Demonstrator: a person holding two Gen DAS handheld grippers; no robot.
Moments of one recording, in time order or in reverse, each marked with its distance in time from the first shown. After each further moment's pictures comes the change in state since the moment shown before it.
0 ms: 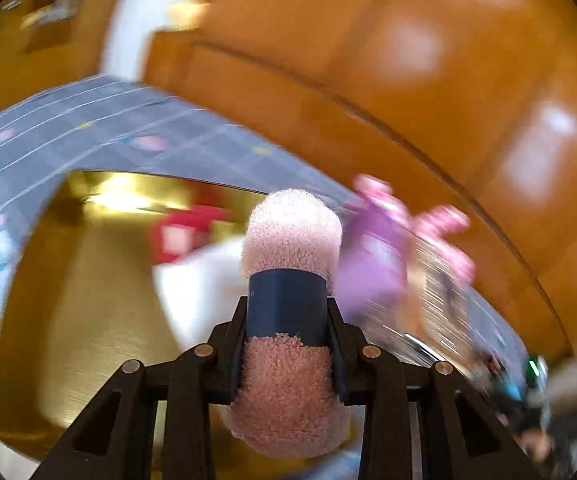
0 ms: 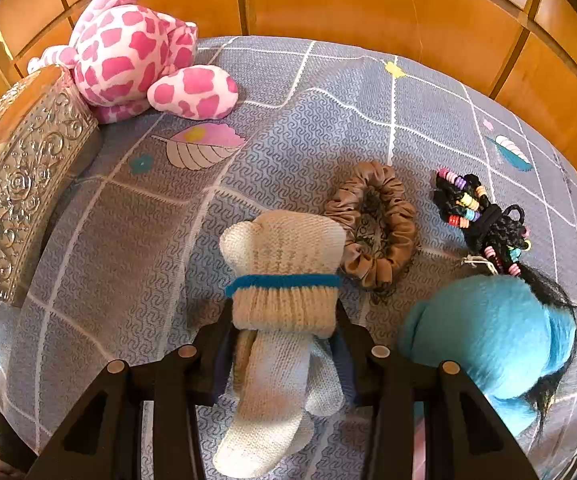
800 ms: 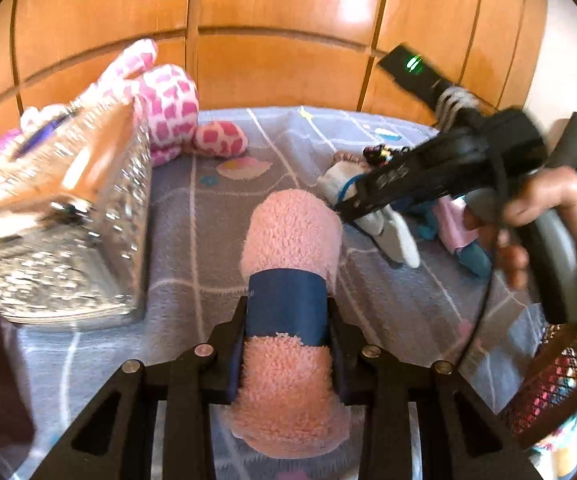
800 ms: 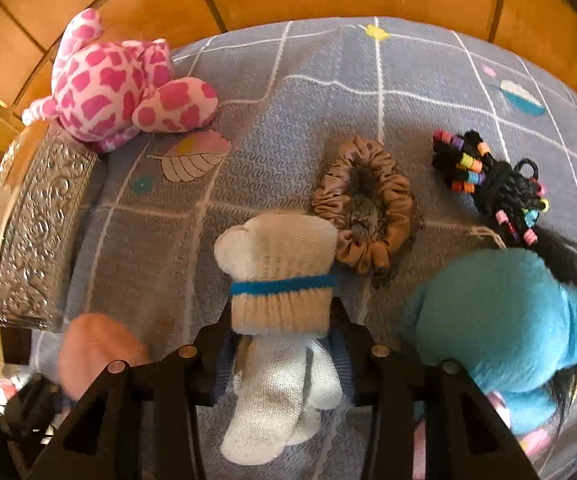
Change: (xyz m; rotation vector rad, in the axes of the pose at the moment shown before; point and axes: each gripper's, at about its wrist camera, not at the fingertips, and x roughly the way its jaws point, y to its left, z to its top) left arm 0.058 -0.230 -0.198 0.772 0.196 -0.332; right arm 0.000 -0.038 0.010 0.147 0.069 0.165
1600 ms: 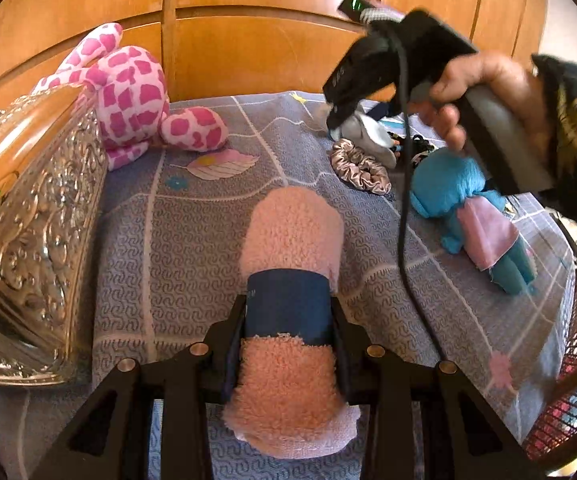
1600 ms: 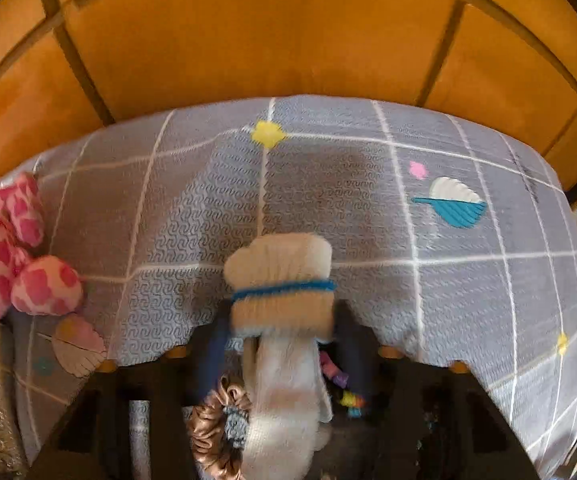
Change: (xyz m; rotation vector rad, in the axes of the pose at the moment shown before) left arm 0.060 -0.005 0.021 0.025 0.051 -0.017; right arm 0.013 -0.039 0.117 0.112 -0.112 -0.277
